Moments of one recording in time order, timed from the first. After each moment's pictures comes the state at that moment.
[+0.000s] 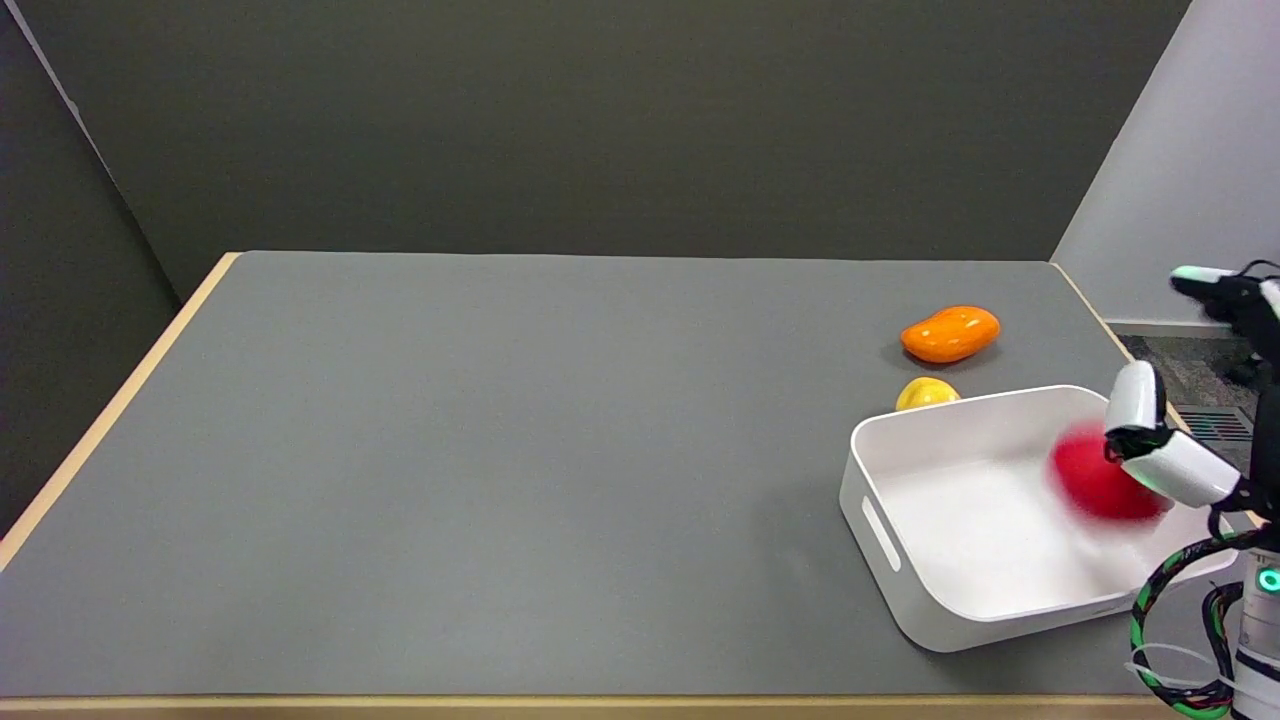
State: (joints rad) arm -0.66 -0.96 -1.69 1.41 1.01 1.69 0.25
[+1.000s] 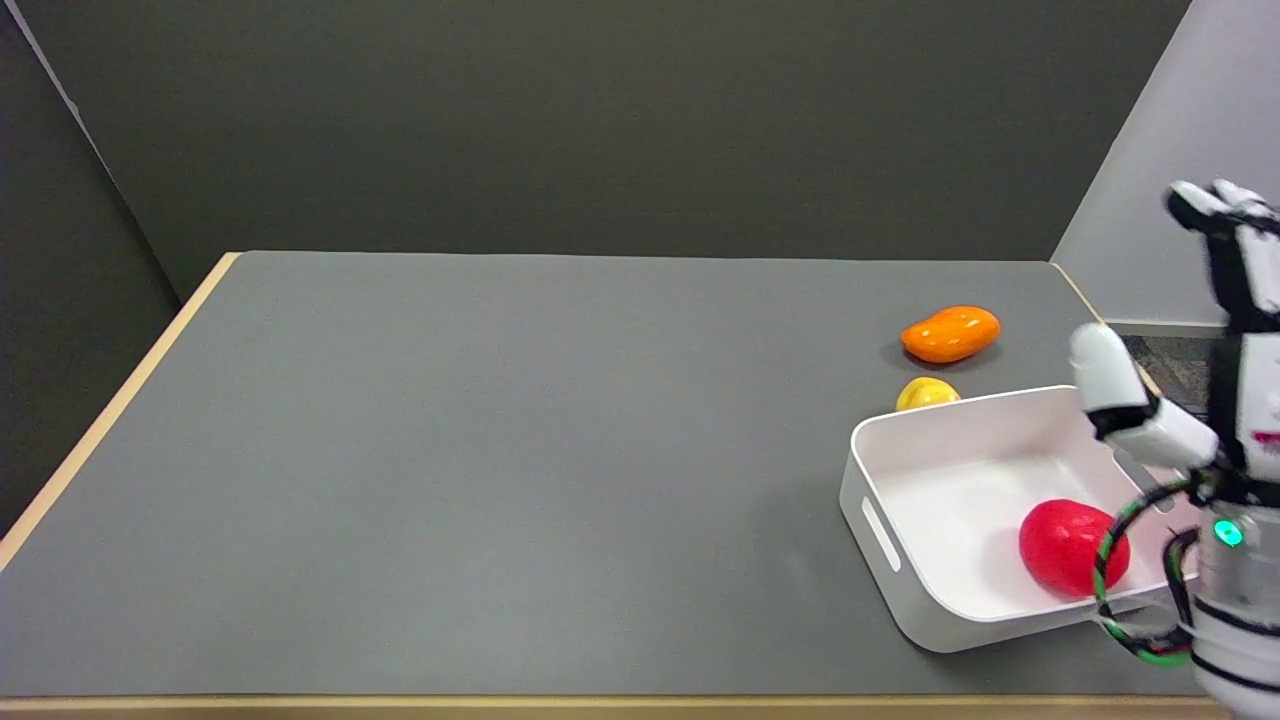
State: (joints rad) arm -0.56 -0.89 -1.75 1.43 0.97 1.66 0.27
